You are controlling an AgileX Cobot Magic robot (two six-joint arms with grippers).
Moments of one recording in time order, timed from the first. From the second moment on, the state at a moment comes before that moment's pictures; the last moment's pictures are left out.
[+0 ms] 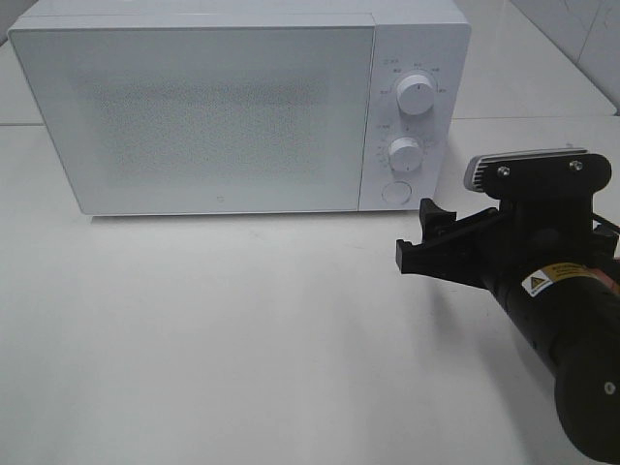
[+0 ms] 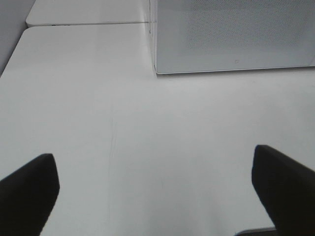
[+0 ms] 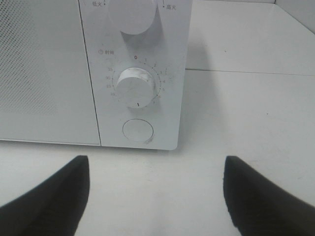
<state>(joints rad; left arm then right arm) 0.00 -0.01 -0.52 -0.10 1.08 0.05 0.87 1.68 -0.33 0.90 -1.21 -0.29</state>
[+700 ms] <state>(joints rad) 0.00 -0.01 -0.52 -0.10 1.08 0.05 0.83 1.72 -0.40 0.91 -1.21 -0.29</state>
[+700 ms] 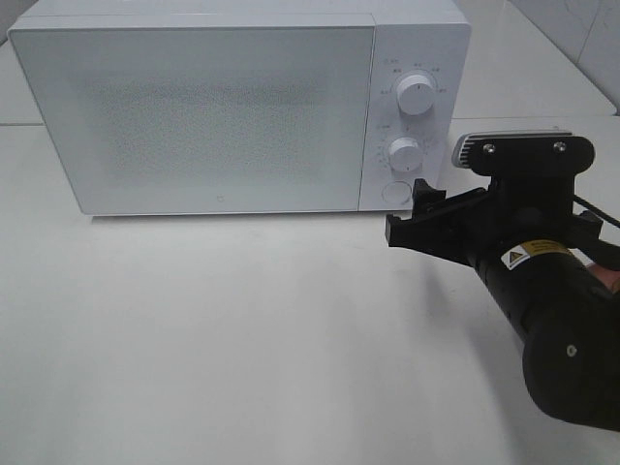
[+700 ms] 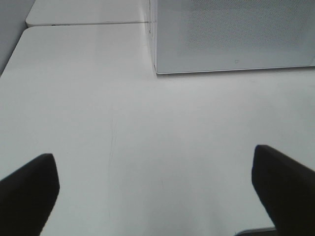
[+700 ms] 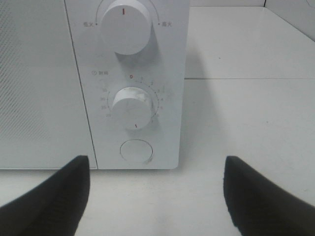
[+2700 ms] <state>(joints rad) 0.00 -0.01 -0.52 -0.10 1.08 0.05 0.78 1.90 -0.48 0.86 -1.14 1.29</state>
